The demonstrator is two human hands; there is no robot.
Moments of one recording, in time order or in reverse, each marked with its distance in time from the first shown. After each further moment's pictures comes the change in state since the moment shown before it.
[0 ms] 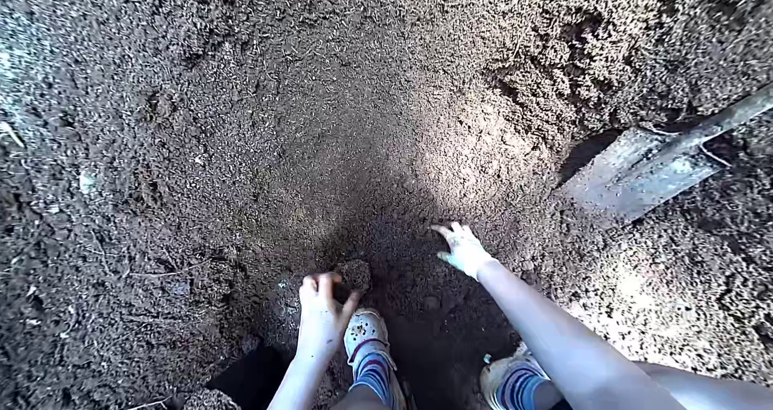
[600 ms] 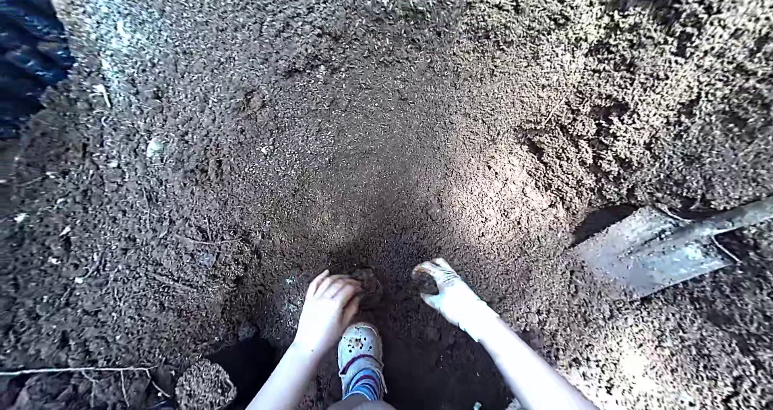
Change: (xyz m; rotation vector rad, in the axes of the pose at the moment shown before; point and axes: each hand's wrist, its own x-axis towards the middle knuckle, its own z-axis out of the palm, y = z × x) left_hand 0.008 -0.036 0.003 0.065 0.248 0.492; right_hand -0.081 -0.118 -0.046 0.164 -0.087 -0.249
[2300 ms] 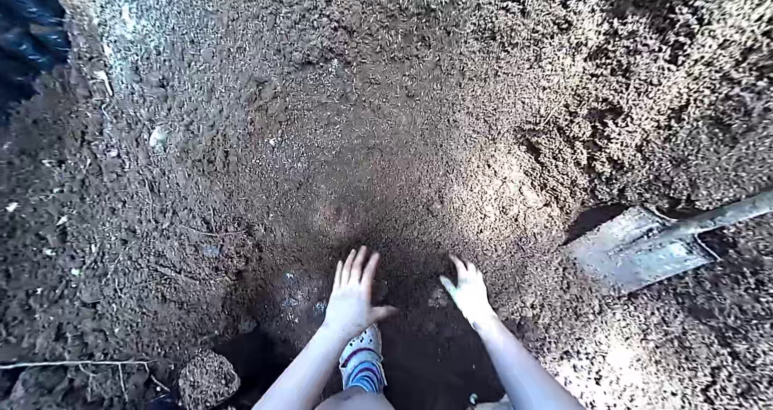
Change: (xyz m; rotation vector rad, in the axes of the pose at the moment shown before) left_hand 0.016 0.024 0.017 -0.063 -0.296 -0.248; right_hand 0.023 0.114 0.058 -0.035 0.279 0.319
